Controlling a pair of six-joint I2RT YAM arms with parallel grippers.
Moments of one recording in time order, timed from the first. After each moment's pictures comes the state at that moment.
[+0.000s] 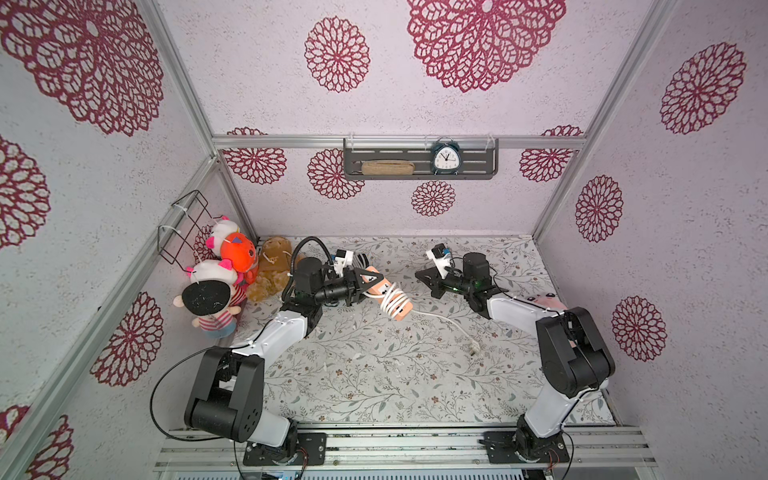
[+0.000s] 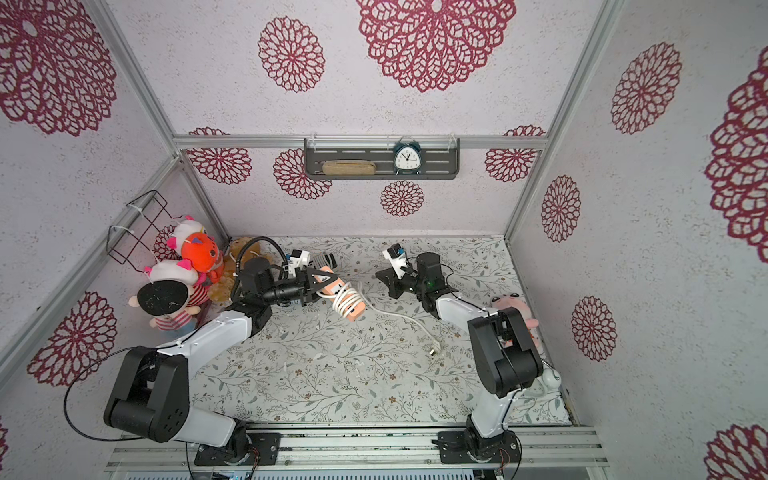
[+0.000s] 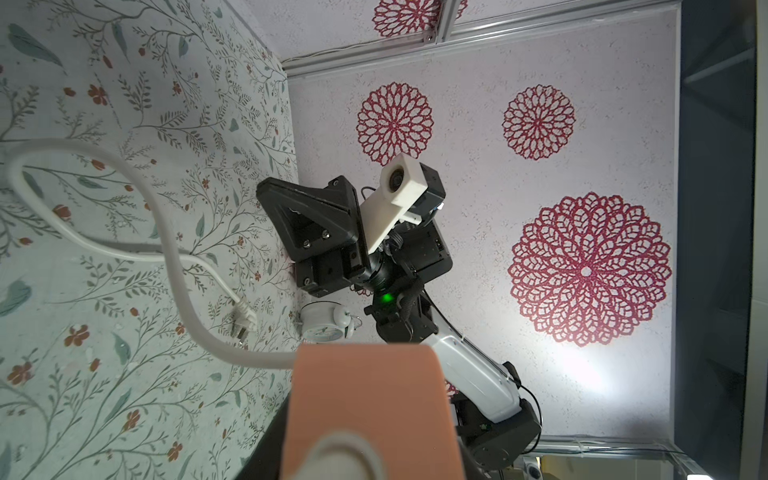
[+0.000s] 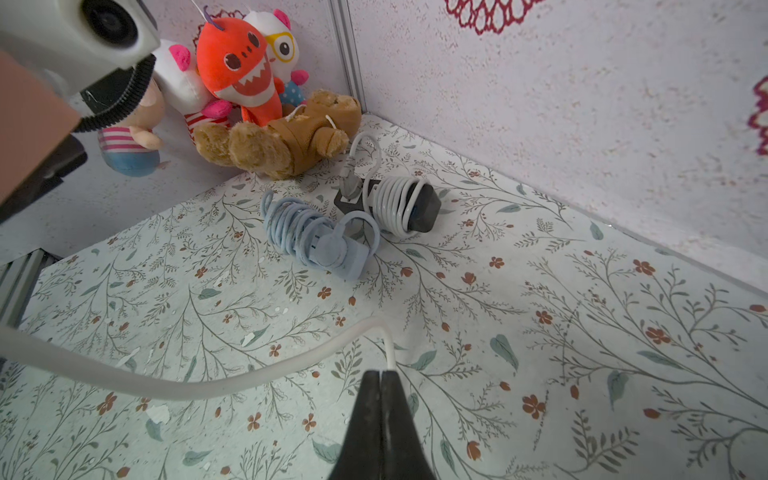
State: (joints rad) left arm -0.26 1.49 0.86 0.45 0.97 -1.26; right arm 0.37 1.72 1.05 0.29 -0.64 -0.06
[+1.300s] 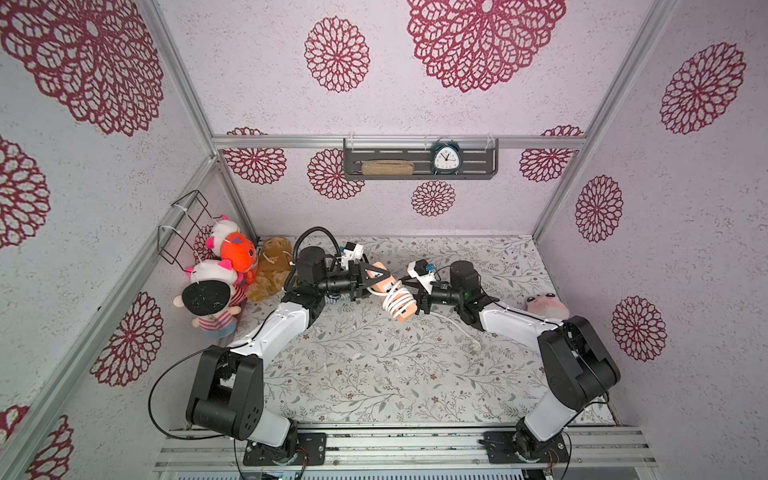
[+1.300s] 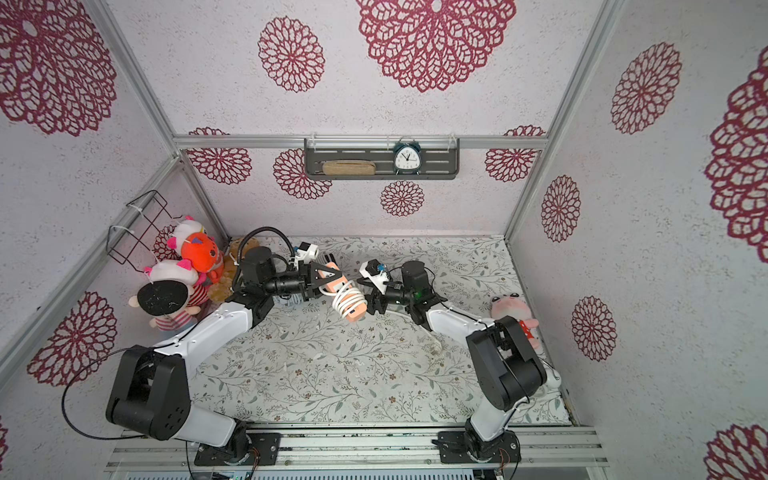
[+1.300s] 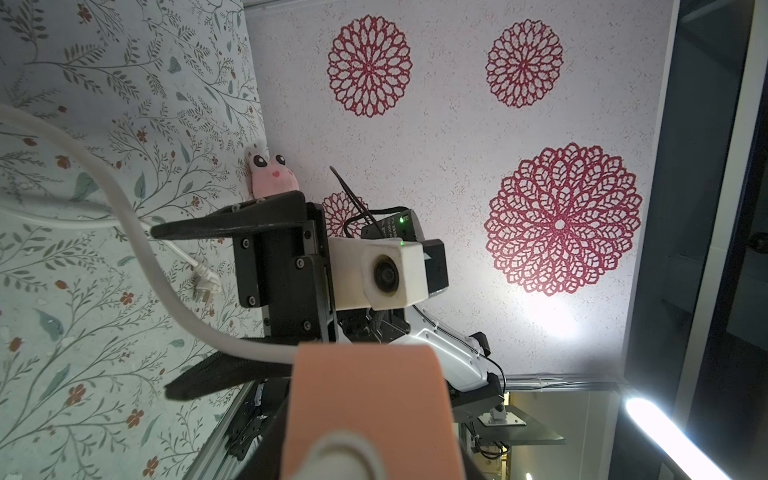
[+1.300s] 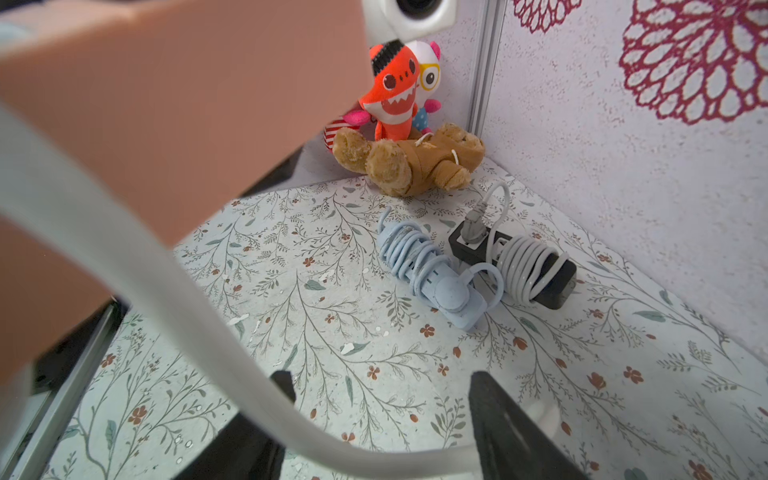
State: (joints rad) left arm -0.28 1.50 0.98 0.38 1.10 -1.29; right arm 0.51 1.67 0.99 0.41 -0.80 -0.18
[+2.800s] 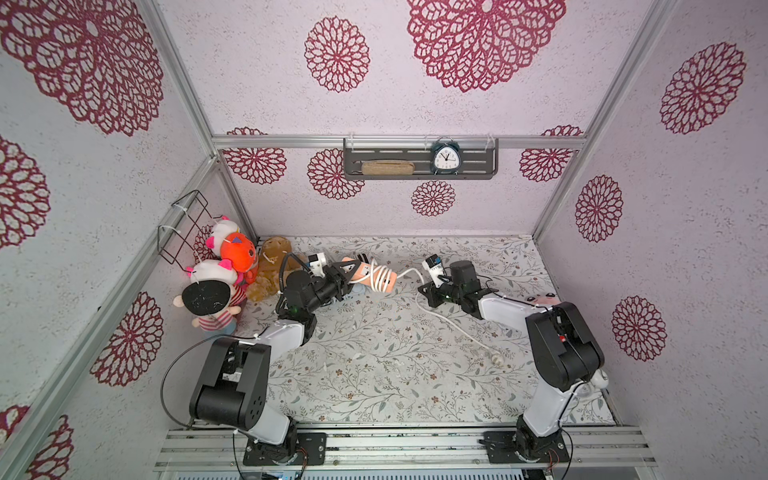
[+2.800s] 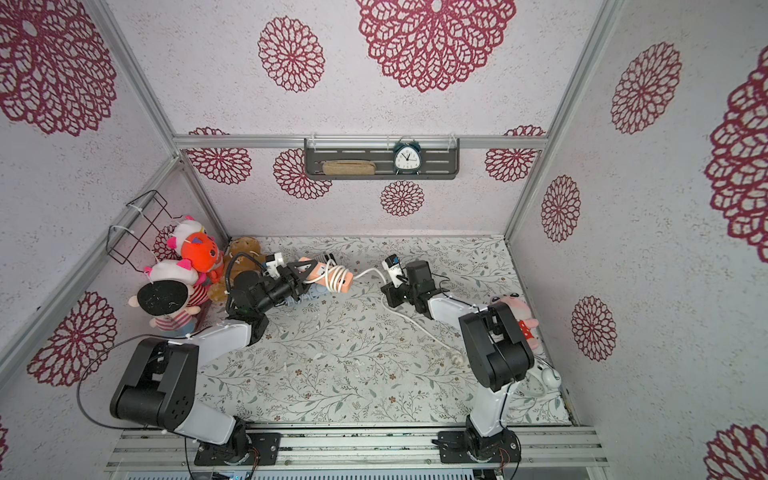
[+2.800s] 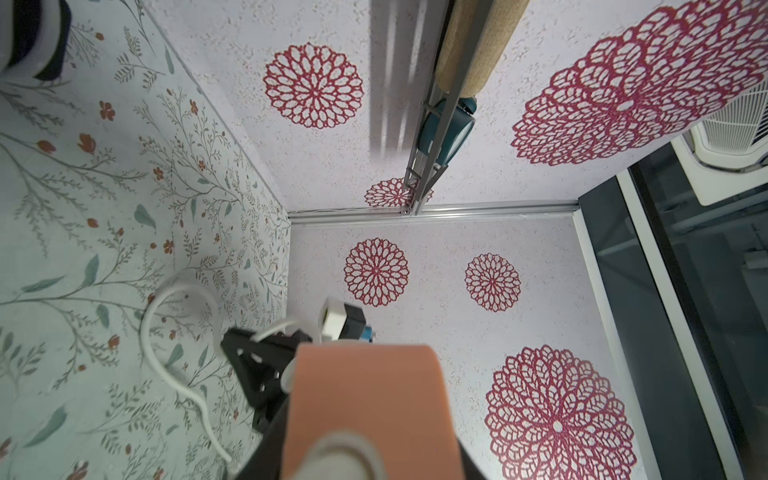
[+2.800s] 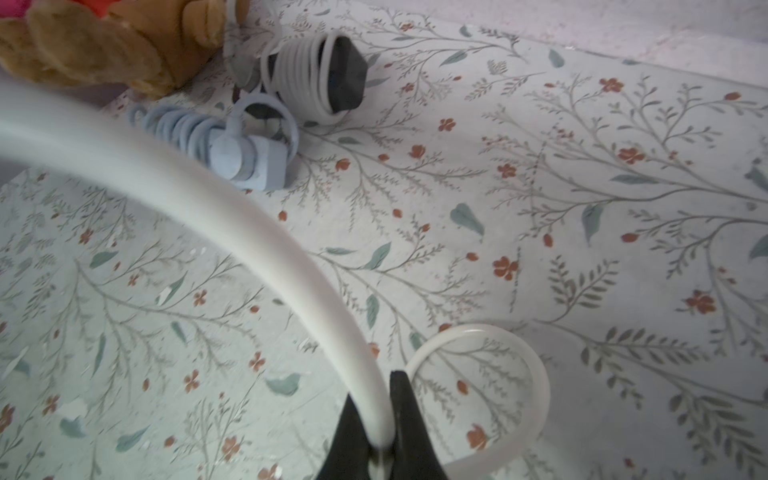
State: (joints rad) left arm -0.18 1.49 0.68 0.83 0.65 -1.51; right arm 0.40 1.83 1.13 0.08 -0.36 -0.01
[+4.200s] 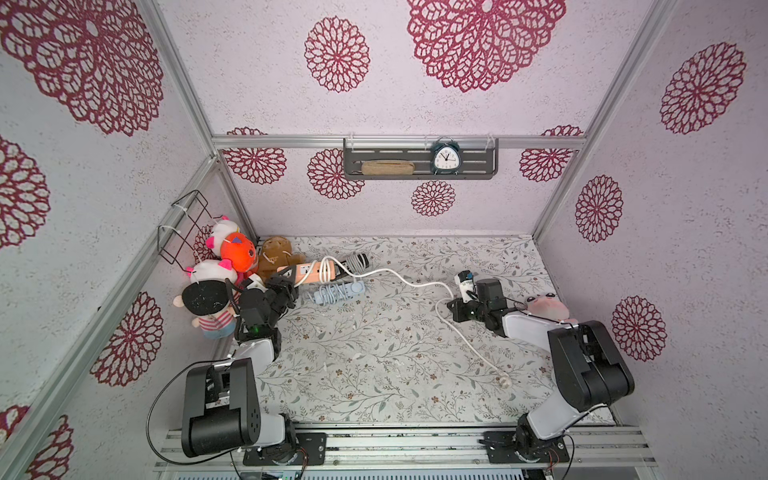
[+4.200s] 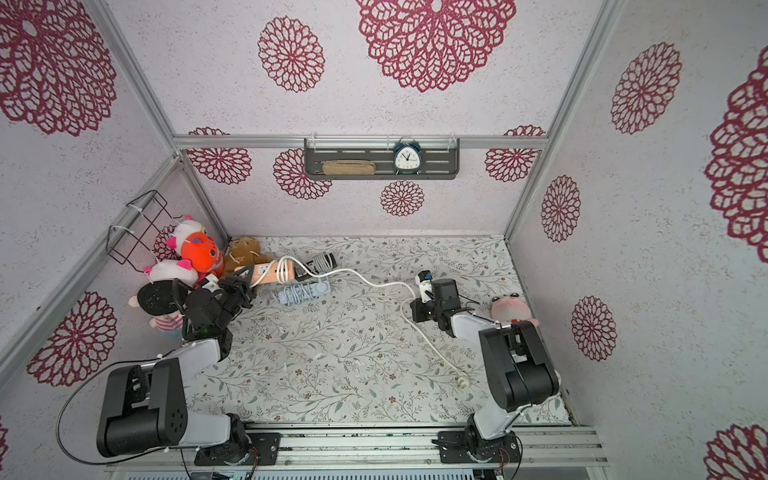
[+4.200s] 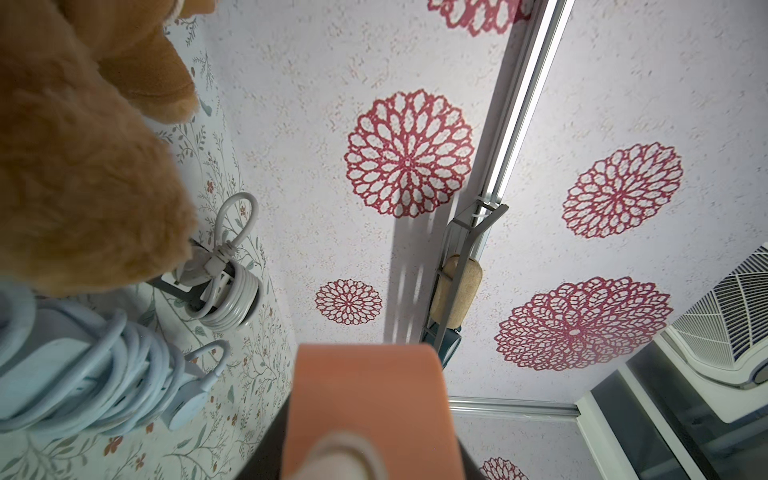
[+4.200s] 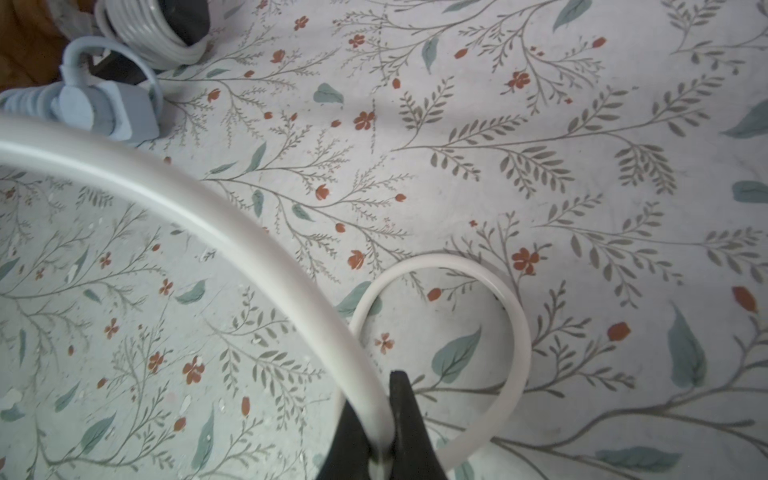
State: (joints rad) left arm 0.21 1.39 0.53 0.84 0.46 -1.56; right arm 0.26 1.66 0.81 0.08 -0.26 0.13
